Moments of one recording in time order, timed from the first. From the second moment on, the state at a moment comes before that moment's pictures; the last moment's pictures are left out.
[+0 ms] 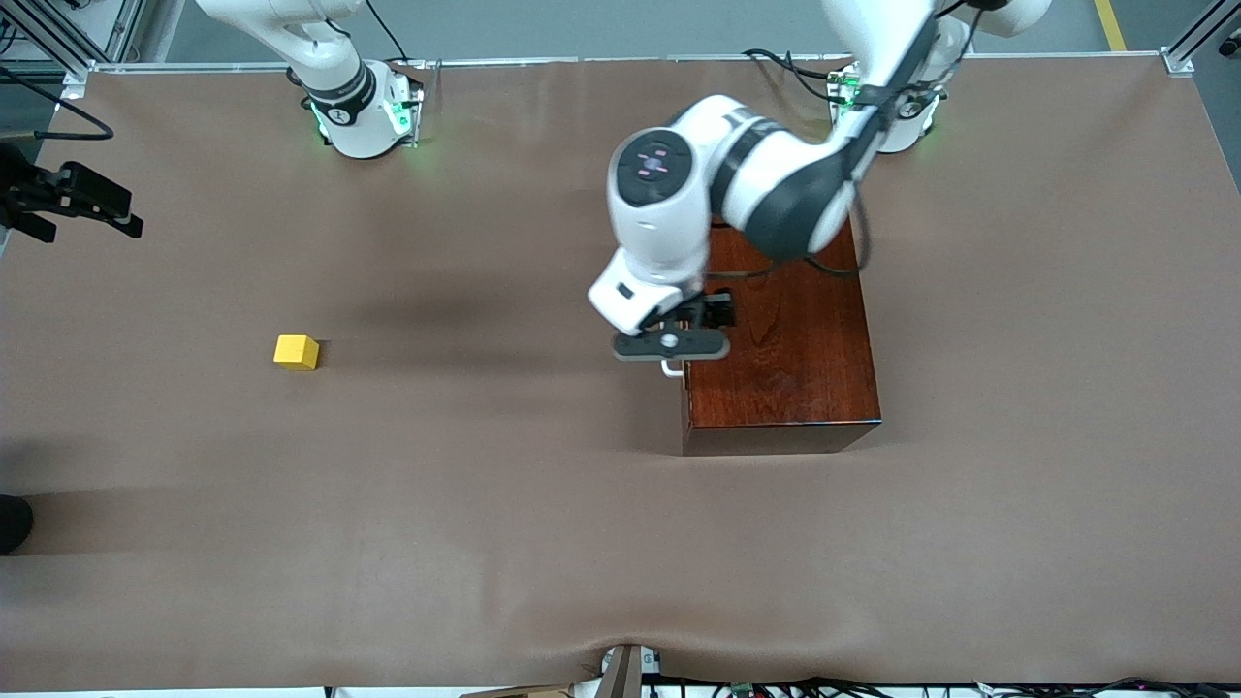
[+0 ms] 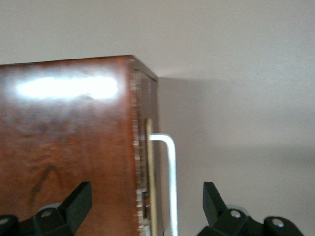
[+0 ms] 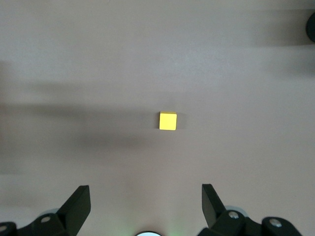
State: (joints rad) left arm -0.73 0.61 -0.04 -1.22 0.16 1.79 -0.77; right arm 0.05 -0.05 -0.10 -1.57 0.01 1.46 -0.09
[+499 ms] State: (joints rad) left arm -0.89 0.70 0.05 -1.19 0.16 1.84 -0.89; right arm 0.05 -0.05 -0.11 -1.57 0.01 1.46 -0.09
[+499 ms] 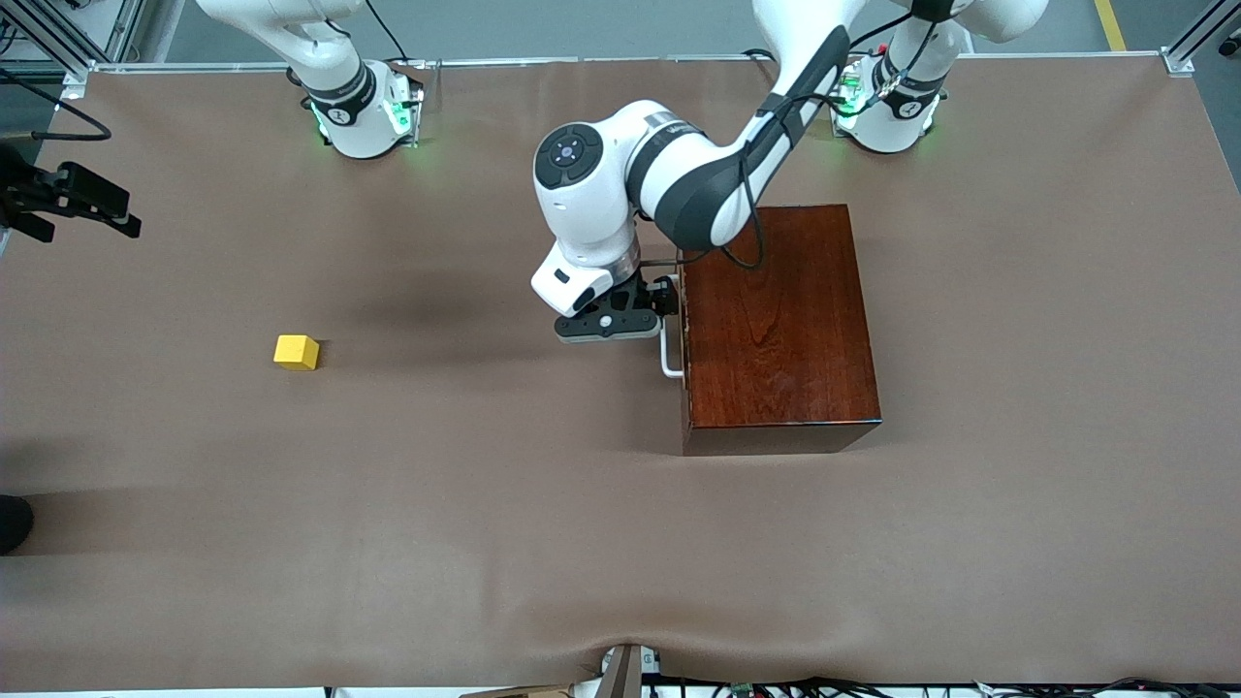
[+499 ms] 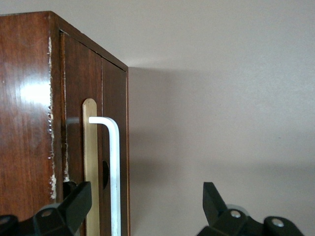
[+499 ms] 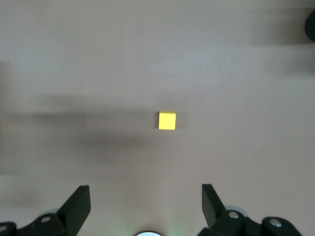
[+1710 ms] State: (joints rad) left arm -0.94 0.80 0.09 -1.18 0.16 1.80 -0.99; right arm 0.06 -0.03 -0.10 -1.57 0.01 1.43 -0.09
